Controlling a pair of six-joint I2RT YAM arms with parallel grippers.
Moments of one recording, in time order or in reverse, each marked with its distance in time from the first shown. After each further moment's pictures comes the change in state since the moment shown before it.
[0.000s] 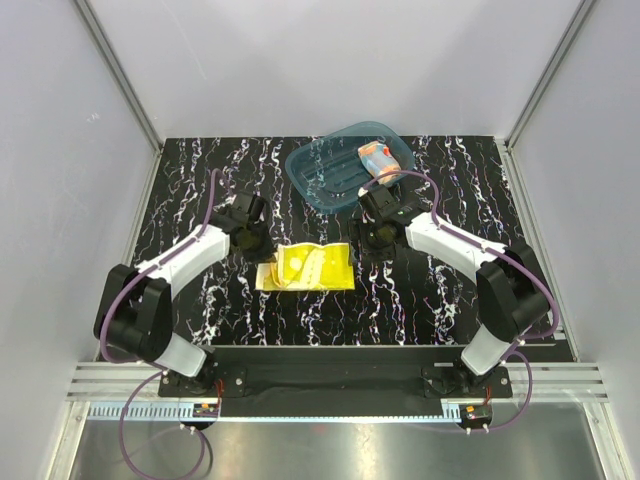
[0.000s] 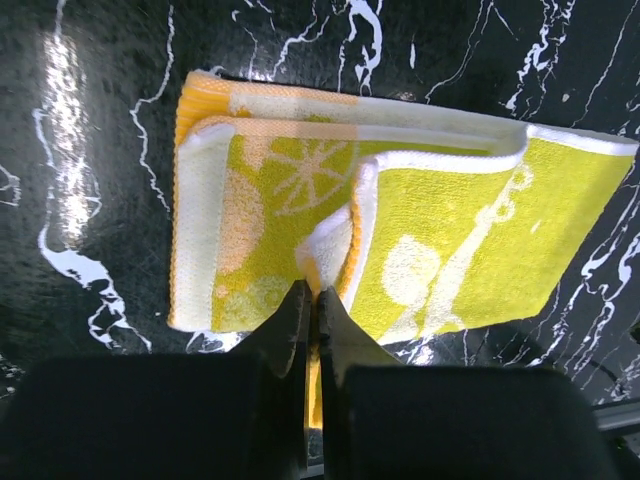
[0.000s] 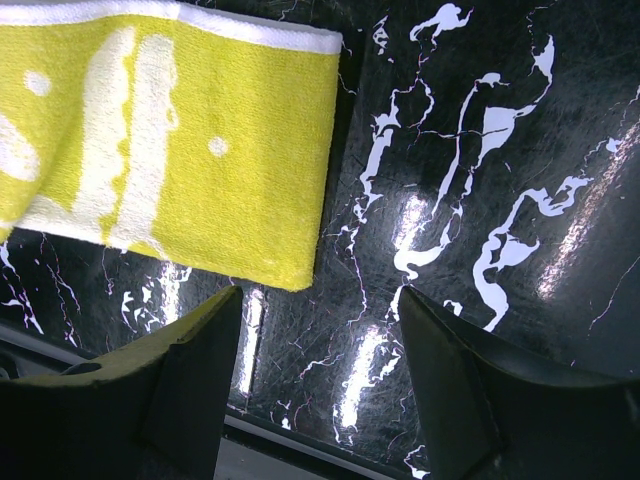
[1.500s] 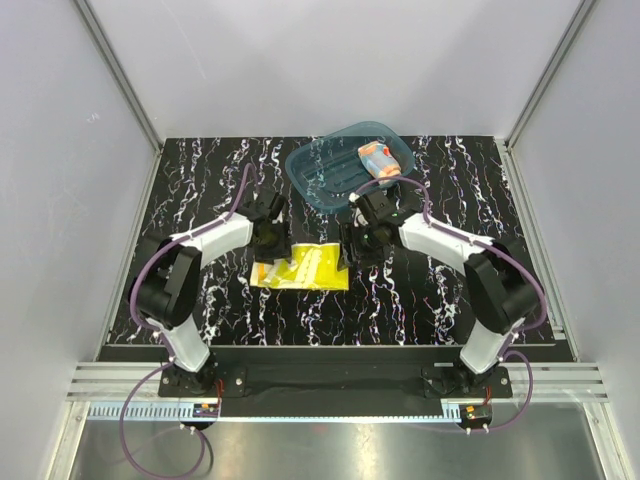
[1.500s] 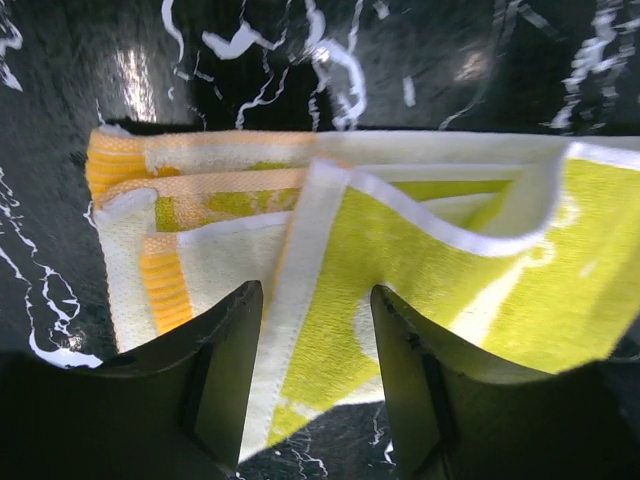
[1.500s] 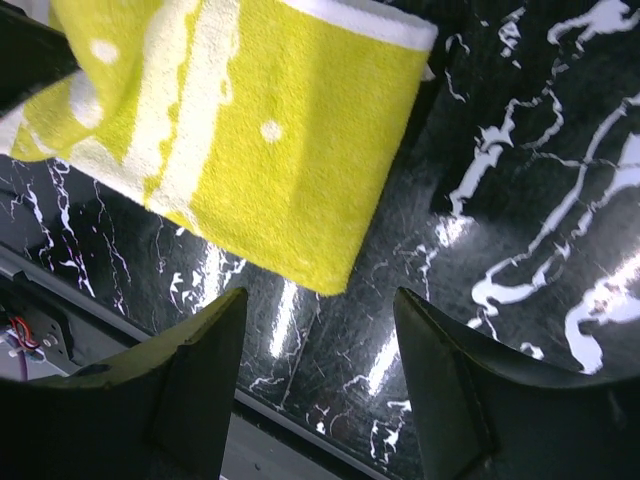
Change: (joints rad) left arm -0.054 0.228 0.129 0.008 -0.042 0.161; right arm 0.000 0.051 -0.023 0.091 -0.176 -0.001
